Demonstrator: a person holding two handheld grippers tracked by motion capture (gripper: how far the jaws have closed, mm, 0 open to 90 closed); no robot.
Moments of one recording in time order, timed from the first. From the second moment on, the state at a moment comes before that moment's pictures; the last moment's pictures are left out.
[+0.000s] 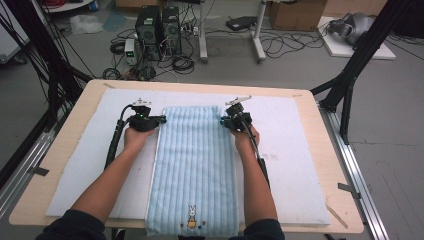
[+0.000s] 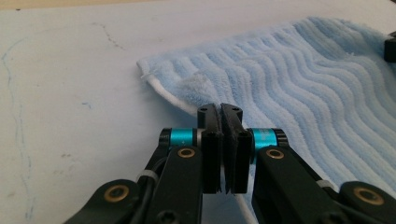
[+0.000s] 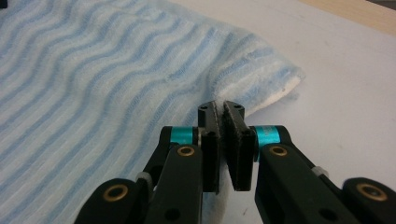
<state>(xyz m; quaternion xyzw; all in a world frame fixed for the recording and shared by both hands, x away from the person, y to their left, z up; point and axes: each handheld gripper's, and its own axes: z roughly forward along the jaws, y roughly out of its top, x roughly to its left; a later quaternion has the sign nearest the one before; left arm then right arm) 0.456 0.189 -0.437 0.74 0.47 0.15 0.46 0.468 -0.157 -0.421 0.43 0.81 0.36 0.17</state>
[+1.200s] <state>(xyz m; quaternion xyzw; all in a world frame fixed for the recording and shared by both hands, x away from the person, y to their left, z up) 0.341 0.202 -0.431 0.74 0.39 0.12 0.54 0.347 -0.178 -0.414 0.36 0.83 0.40 0.15</state>
